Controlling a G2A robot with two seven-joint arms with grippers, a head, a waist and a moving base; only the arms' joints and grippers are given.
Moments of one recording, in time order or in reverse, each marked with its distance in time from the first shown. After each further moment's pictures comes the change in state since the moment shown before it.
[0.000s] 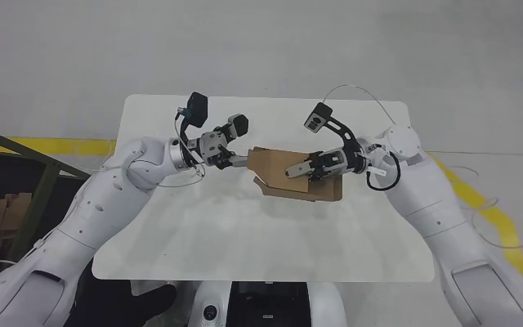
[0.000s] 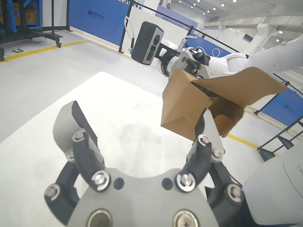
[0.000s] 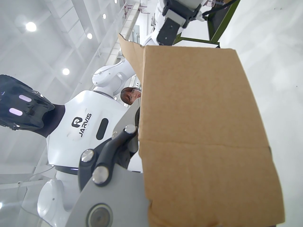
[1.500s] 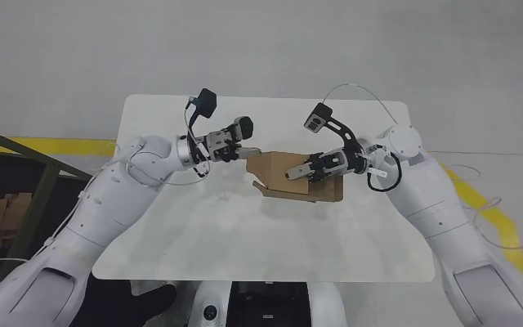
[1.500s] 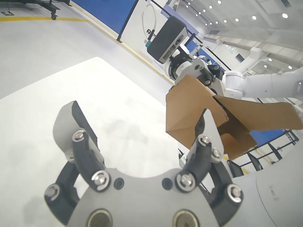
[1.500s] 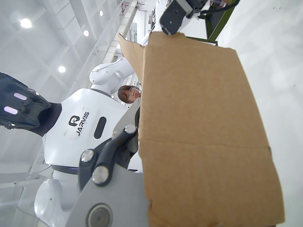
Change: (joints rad) left arm -0.006 -0.054 -0.020 0.013 -0.331 0.125 -0.347; right arm -0.001 0.009 -0.001 -0.025 -0.010 -0.006 0.000
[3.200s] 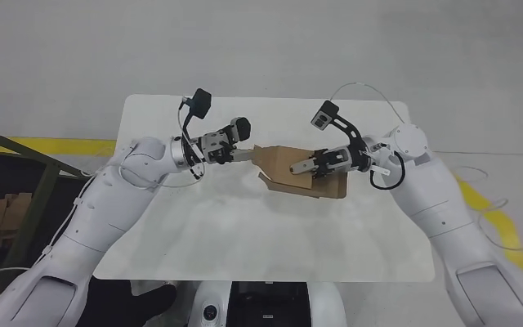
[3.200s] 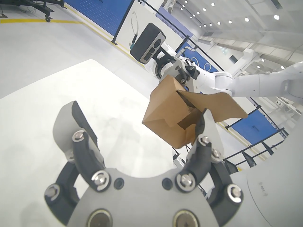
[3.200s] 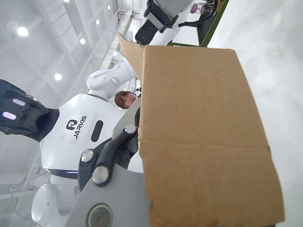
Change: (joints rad) left arm 0.074 -0.012 -0.116 -0.045 -0.053 -0.011 -0.109; right arm -0.005 0.012 0.028 0.024 -0.031 -0.008 -0.020
